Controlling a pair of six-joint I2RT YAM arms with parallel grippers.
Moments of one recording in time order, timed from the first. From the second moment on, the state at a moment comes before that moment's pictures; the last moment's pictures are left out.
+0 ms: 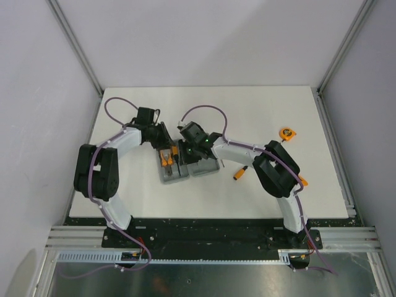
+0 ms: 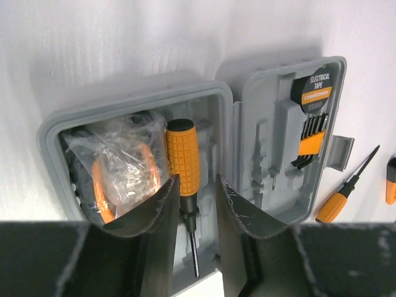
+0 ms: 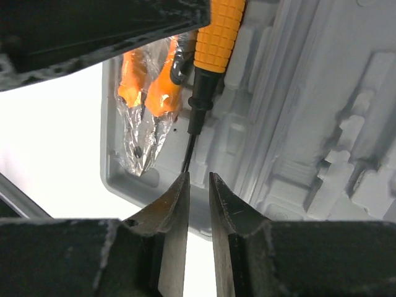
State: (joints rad) left arm -0.19 1.73 1.12 -0.37 0.30 -0.57; right arm 0.88 2.08 1.56 -0.36 -0.12 0.55
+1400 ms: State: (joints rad) left arm -0.20 1.86 1.19 -0.34 0.27 -0.61; right arm 0.87 2.17 1.61 -0.35 -0.28 0.54
